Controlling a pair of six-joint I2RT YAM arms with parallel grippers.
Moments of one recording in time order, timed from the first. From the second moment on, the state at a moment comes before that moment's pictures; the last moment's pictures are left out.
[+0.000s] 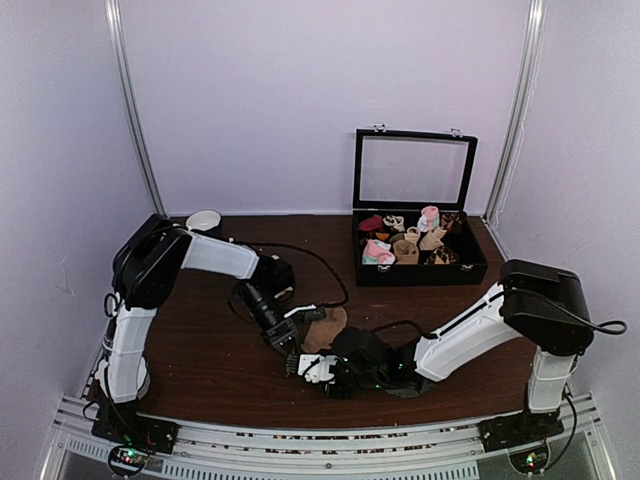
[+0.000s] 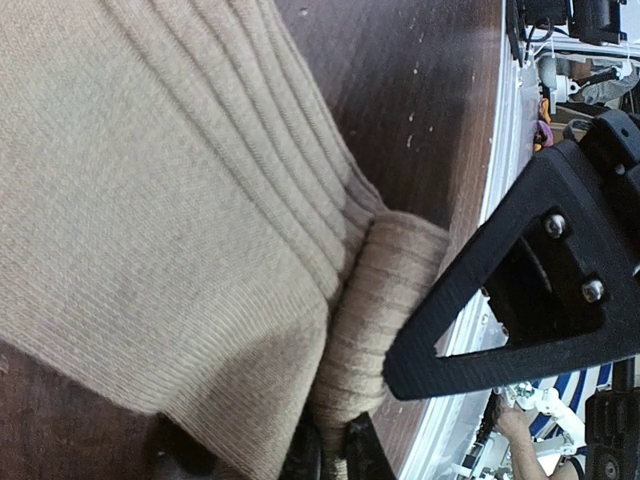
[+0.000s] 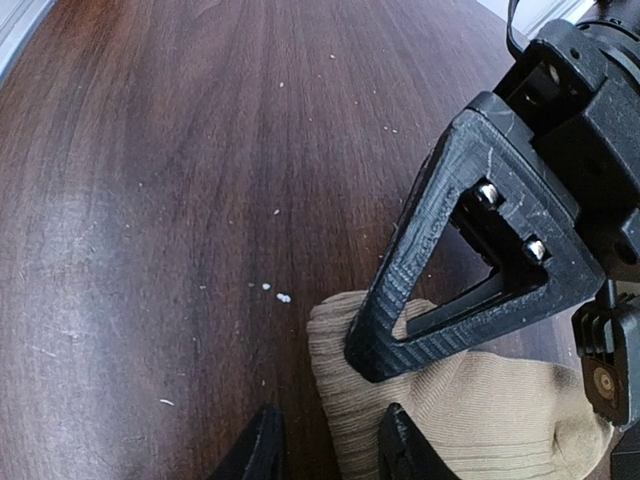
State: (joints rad) left arm -0.70 2.26 1.50 -1.00 0.90 0.39; right arm 1.22 1.92 0.83 0.46 0.14 -0.45
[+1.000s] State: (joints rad) left arm -0.60 2.03 1.34 -0.87 0.82 0.57; right arm 1.05 1.94 0.96 0.26 -0.20 -0.19
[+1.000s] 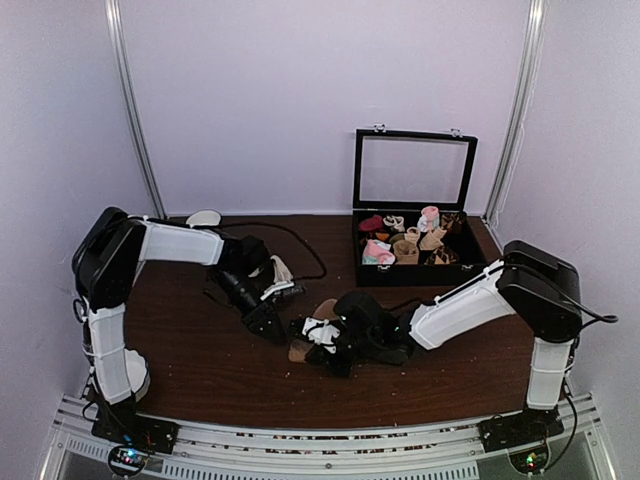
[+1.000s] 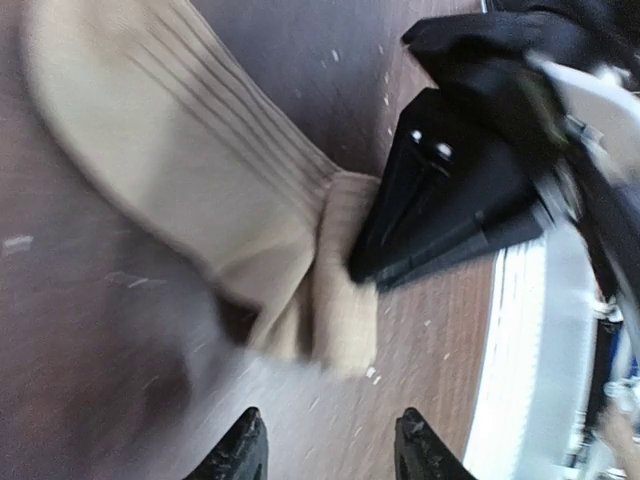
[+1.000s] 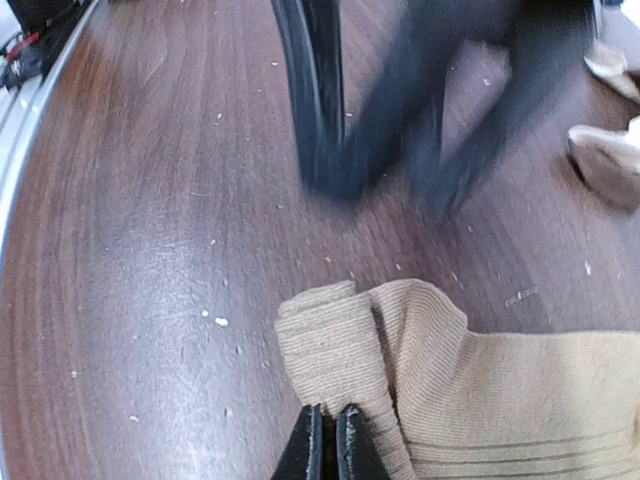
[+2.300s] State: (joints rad) left arm -0.81 1.94 1.19 -0.44 0.48 0.88; right arm 0.80 2.04 0.93 0.41 -0.74 0.39
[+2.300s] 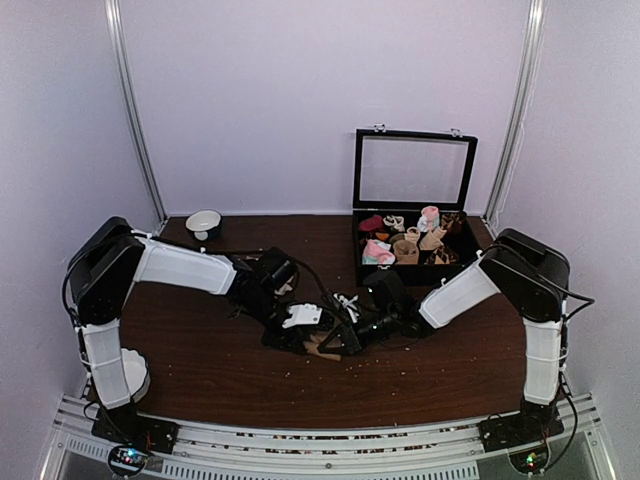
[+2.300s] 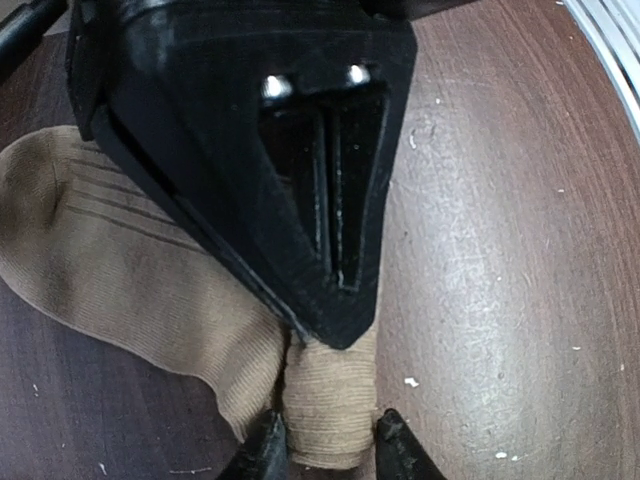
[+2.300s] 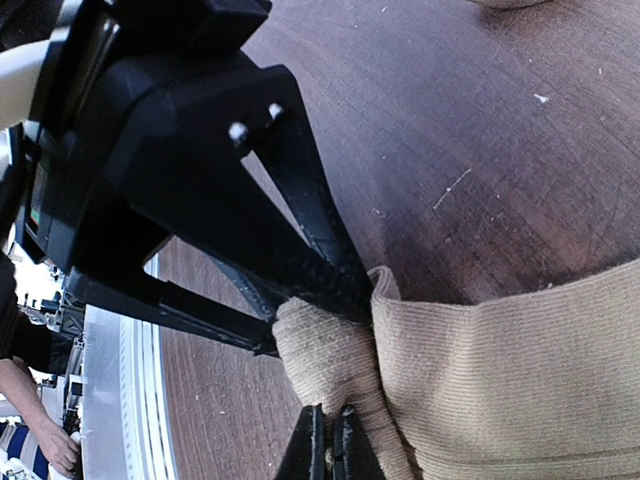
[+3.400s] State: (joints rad) left arm -0.76 2.06 1.34 -0.80 0.70 0.59; right arm 0.99 1.67 0.60 0.36 -0.29 0.02
